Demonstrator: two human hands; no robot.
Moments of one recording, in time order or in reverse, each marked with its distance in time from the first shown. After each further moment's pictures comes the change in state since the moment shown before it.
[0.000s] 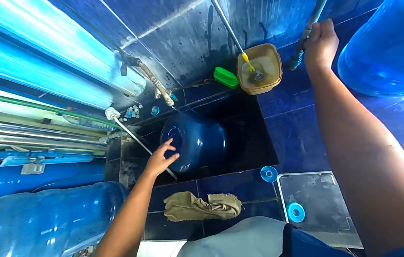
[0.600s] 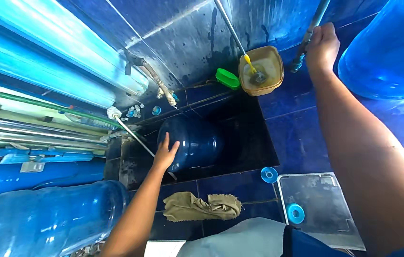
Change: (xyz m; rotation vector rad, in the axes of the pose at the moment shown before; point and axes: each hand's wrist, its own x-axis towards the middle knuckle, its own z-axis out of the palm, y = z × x) left_hand 0.016 0.013 0.015 0.057 0.119 -0.298; right_hand -0.003 -0.006 -0.003 -0.024 -0.020 0.021
